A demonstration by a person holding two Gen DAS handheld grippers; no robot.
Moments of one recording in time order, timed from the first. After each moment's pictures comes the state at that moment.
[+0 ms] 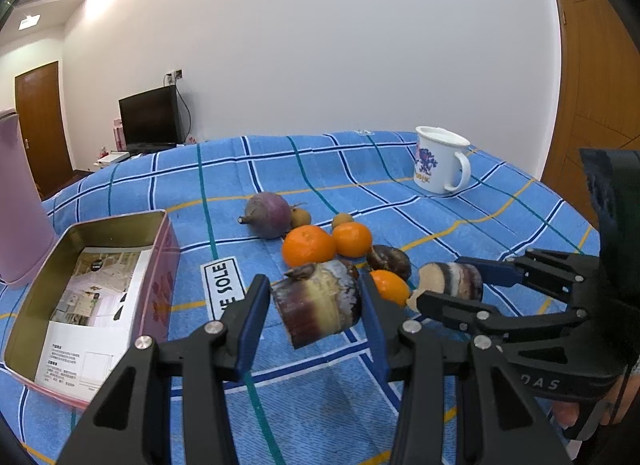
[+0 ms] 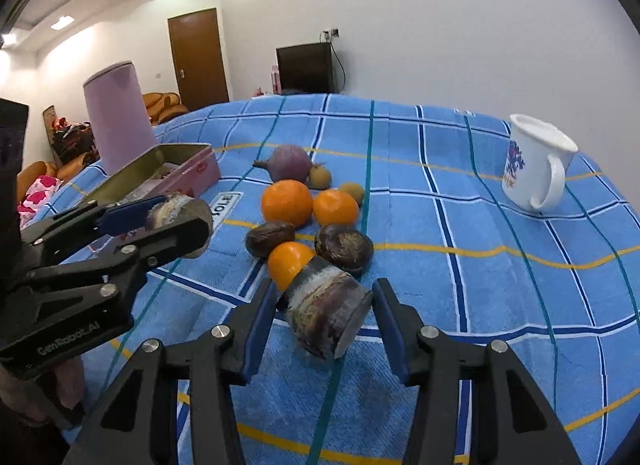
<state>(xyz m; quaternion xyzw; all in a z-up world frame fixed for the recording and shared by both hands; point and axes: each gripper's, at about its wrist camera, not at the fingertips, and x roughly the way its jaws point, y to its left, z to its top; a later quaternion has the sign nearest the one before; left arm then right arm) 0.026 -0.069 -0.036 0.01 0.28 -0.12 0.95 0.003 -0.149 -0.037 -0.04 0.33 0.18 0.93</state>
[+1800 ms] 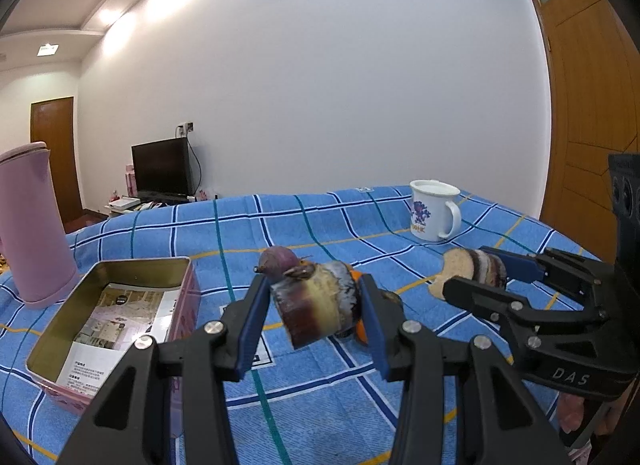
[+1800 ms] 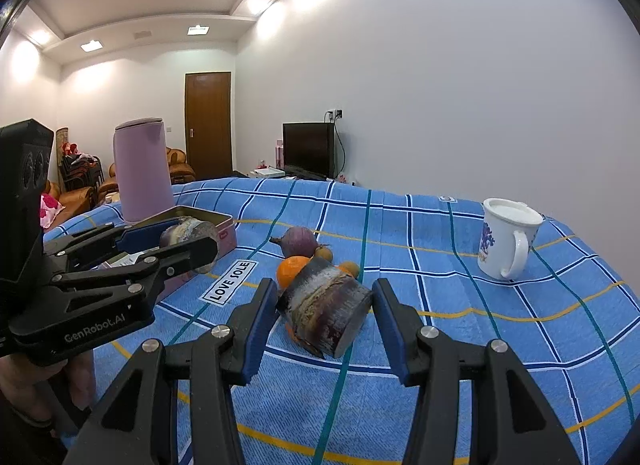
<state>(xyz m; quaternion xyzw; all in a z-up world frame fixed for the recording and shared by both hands) -0.010 -0.061 -0.018 0.01 0.17 -0.11 0.98 -0.051 -0.156 -0.008 -0.05 0.18 0.18 0.97</state>
